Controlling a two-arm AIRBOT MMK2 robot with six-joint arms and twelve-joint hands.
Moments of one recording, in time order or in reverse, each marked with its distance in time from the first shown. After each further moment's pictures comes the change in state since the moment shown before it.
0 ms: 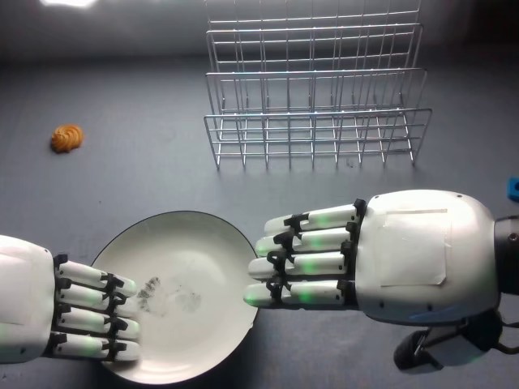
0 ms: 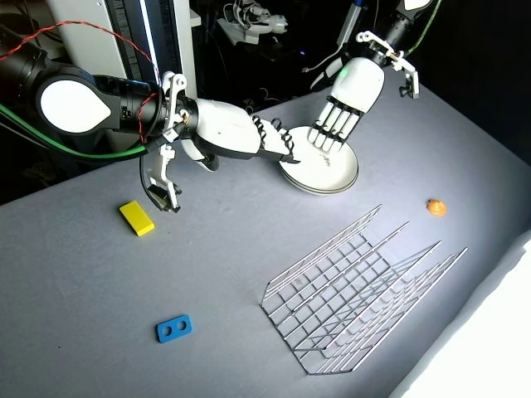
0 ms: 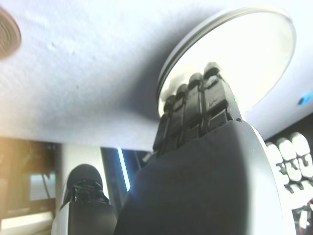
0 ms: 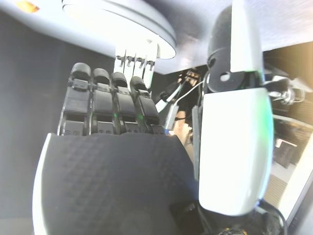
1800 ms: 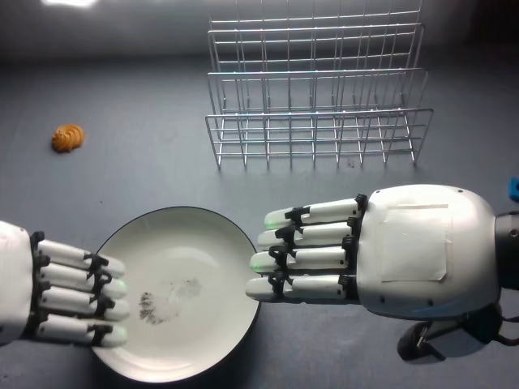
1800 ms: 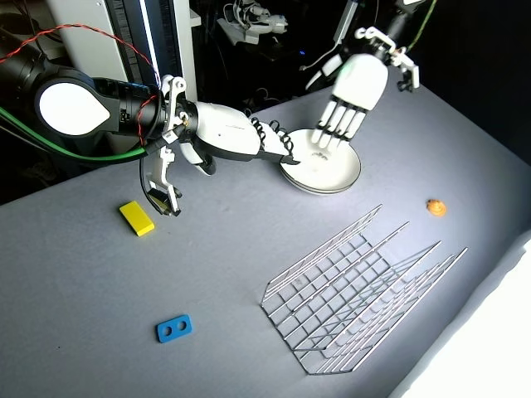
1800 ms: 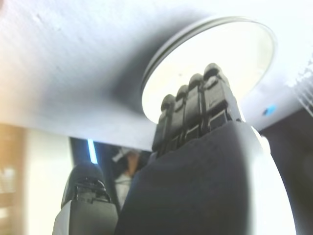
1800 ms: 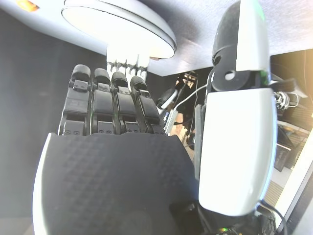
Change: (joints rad) left arm 0.022 0.025 0.005 -0.110 -0.054 -0.003; right arm -0.003 -0.002 0.010 -0.001 0.001 -0.031
